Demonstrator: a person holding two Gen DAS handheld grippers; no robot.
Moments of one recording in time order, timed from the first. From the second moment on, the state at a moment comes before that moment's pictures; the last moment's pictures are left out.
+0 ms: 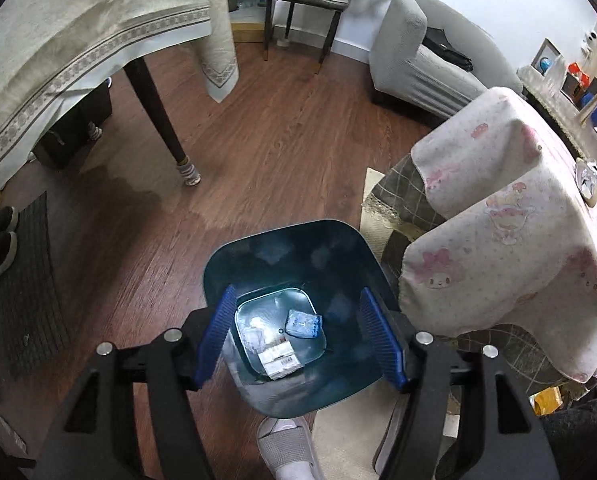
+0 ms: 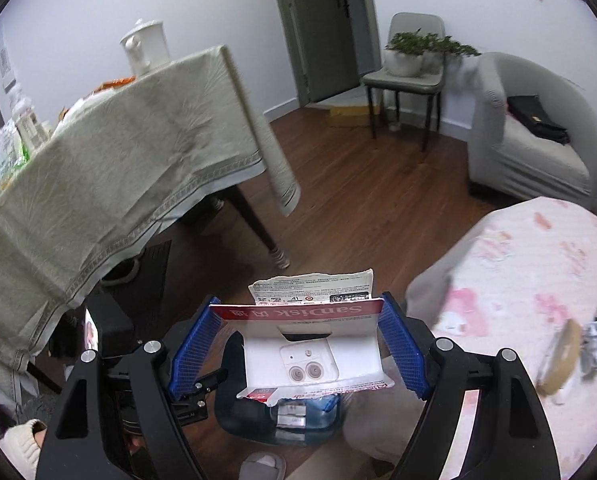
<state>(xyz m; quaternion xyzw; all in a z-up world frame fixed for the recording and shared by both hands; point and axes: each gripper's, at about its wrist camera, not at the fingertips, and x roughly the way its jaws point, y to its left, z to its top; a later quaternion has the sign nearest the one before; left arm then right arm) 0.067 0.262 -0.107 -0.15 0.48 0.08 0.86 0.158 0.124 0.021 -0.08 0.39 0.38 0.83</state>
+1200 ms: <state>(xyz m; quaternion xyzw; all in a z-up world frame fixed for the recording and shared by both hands) 0.032 0.294 -0.012 -0.18 0.36 0.10 0.91 0.144 0.211 -0.111 -0.16 0.50 0.40 0.75</state>
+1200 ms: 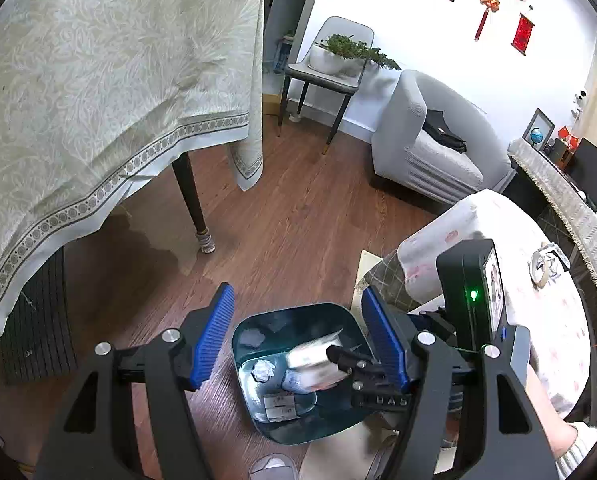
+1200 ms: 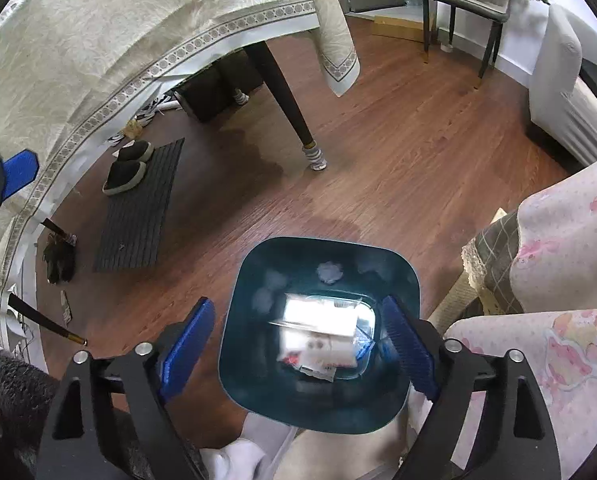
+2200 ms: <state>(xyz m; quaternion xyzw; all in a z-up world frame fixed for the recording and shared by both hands) 0.073 0.183 0.052 -0.11 0.29 0.02 0.95 0.157 0.075 0.021 -0.11 0.38 0.36 0.85</state>
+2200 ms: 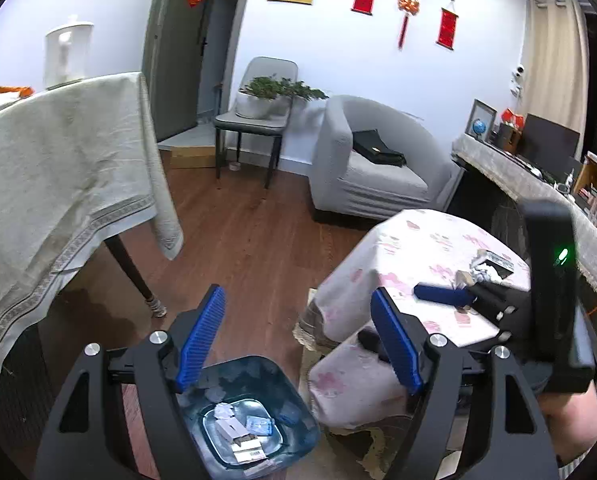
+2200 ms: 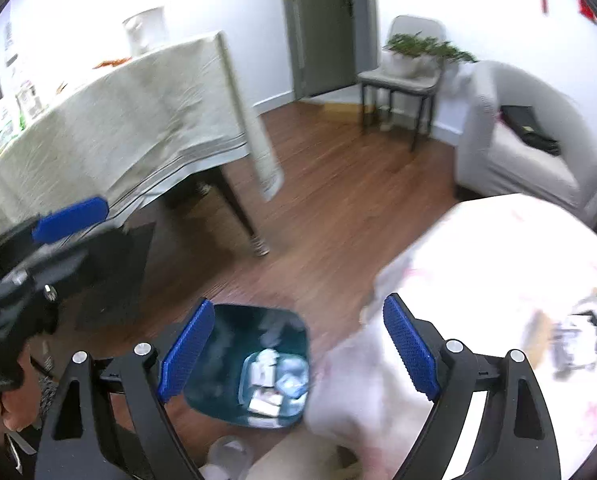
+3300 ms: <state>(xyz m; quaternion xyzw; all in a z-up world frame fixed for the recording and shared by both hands) 0.188 0.017 -0.013 -0.03 0.38 -0.14 0.92 0.237 -0.155 0.027 0.03 0.38 0.14 0.91</state>
